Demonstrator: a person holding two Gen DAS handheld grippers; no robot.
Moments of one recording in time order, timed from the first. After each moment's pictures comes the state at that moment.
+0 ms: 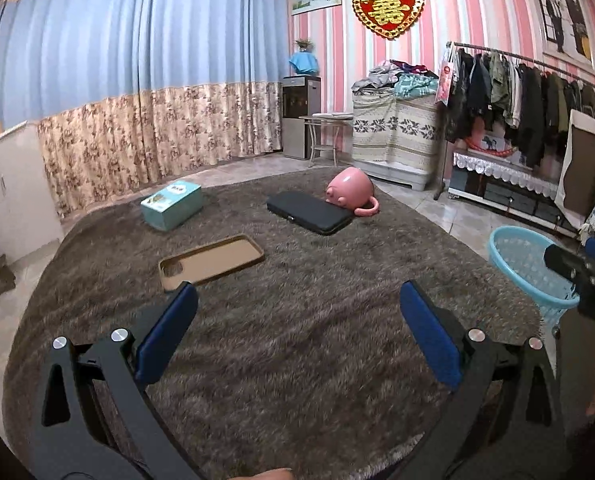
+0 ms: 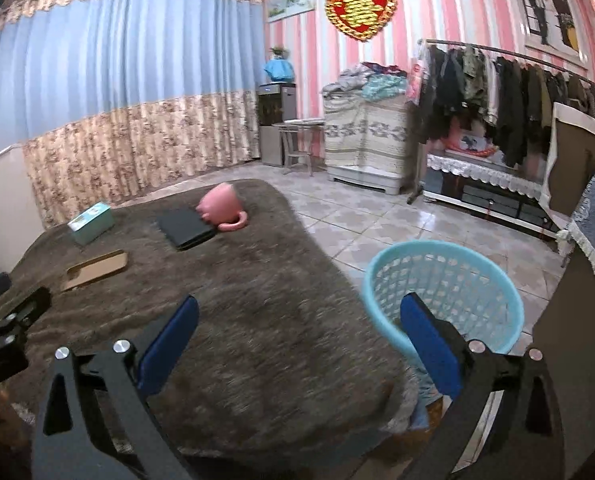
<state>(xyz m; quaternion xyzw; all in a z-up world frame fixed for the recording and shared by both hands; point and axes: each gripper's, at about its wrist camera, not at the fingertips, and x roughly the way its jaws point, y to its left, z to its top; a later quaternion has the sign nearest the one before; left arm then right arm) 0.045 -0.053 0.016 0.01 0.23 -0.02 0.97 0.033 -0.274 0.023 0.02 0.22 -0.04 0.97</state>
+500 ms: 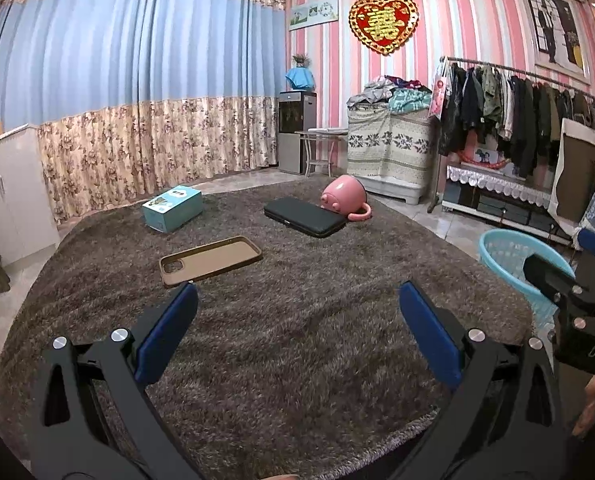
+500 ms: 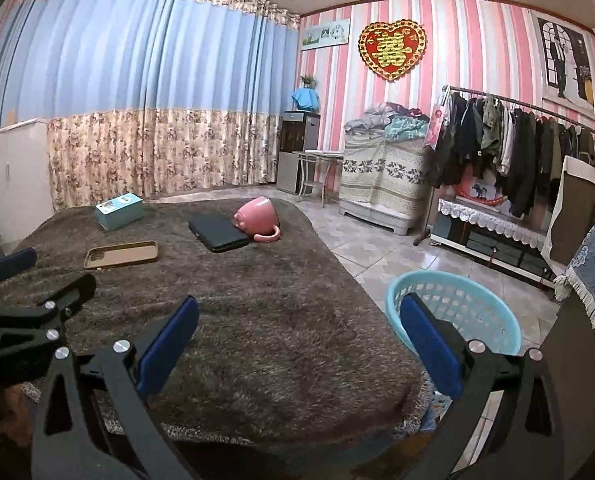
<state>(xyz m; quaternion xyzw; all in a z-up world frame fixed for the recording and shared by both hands) 0.021 -0.044 0.007 0.00 0.20 -0.03 0.98 0.001 -0.232 0.022 -0.03 0.18 -0.02 0.98</state>
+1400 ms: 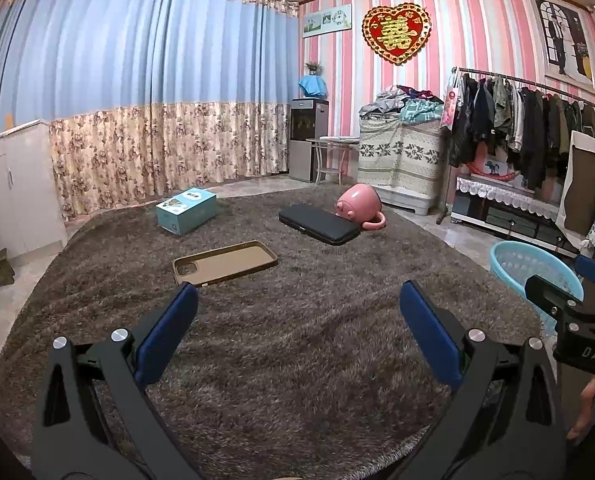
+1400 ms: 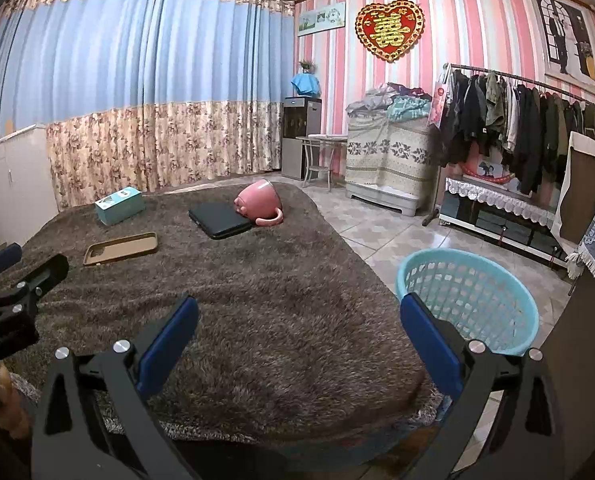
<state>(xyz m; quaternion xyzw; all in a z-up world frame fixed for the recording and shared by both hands) 0.021 -0.027 0.003 -0.01 0.18 -0.01 0.98 0.015 -0.238 0.001 -0.01 0.20 -0.01 0.98</state>
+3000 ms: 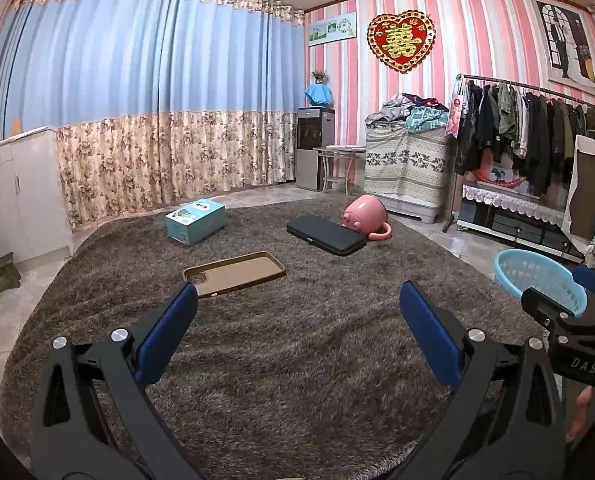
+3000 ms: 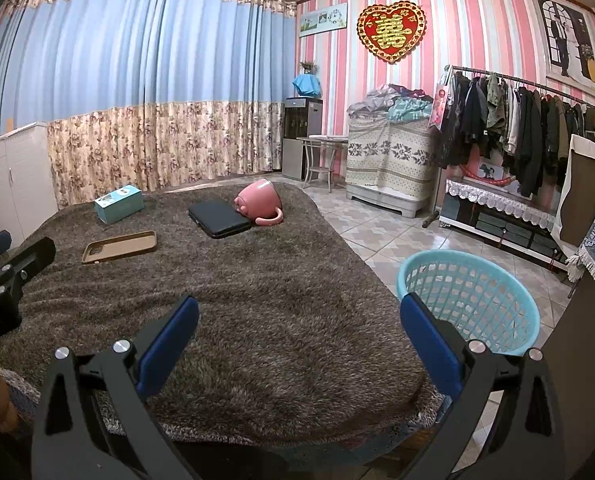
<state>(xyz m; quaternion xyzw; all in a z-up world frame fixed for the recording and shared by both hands) 0.014 -0.025 0.015 -0.01 0.17 0.00 0.99 0.014 -0.239 0.003 -0.01 0.20 -0.01 0.98</state>
